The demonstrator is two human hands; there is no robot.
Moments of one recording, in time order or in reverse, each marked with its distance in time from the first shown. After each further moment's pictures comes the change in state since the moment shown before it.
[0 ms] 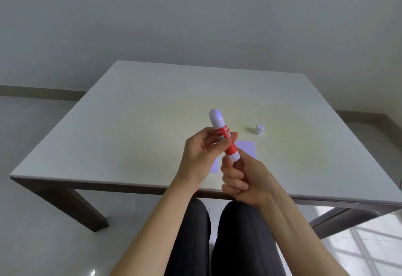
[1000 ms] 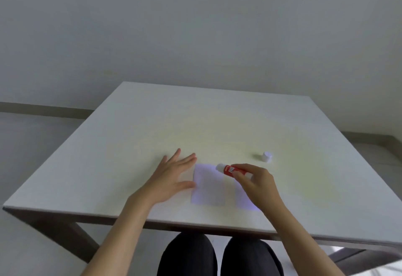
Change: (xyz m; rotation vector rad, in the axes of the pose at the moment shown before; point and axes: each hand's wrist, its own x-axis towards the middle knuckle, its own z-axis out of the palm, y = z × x) left_hand 0.052 -0.028 -0.121 1.336 -0.352 -0.059; right_hand 0.046 -0.021 -0.030 -1.078 0.546 -0.598
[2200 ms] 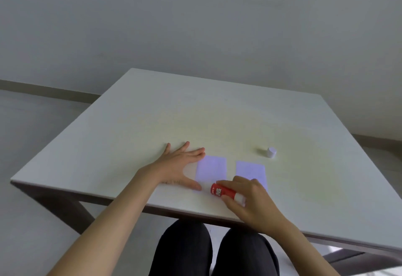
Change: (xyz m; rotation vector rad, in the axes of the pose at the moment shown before) left_hand 0.018 0.001 -0.001 0.168 -0.233 -0.007; right_hand -0.031 0.012 -0.001 -0.282 -0.312 -0.437
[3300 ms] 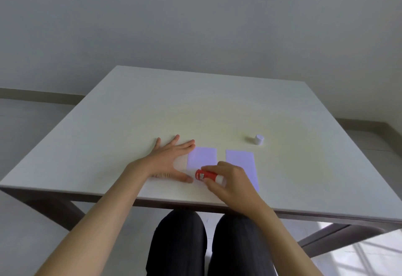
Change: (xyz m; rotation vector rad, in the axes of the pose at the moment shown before) left_hand -0.001 0.000 0.000 0.019 -0.032 -0.001; right_hand 0.007 -0.017 0.017 0.137 0.106 0.112
